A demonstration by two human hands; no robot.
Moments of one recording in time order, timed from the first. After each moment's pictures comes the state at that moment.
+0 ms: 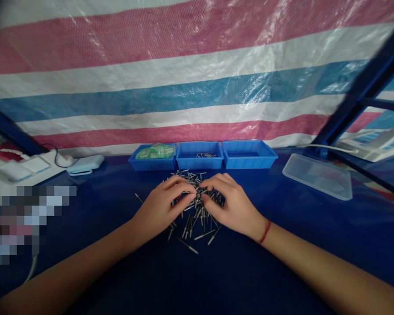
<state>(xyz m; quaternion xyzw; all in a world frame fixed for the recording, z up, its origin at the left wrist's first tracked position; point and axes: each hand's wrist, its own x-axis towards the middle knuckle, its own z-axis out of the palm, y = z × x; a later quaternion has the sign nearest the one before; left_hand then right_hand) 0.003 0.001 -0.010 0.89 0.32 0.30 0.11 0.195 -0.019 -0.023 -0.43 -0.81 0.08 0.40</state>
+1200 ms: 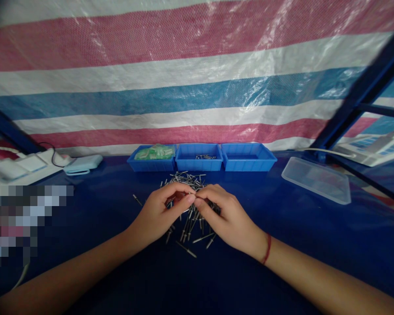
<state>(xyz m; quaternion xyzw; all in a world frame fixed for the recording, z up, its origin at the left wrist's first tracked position) 0.012 -0.009 -0.009 0.79 0.34 0.41 0.31 0.184 -0.035 -0.018 -0.41 -0.78 0.22 0.41</state>
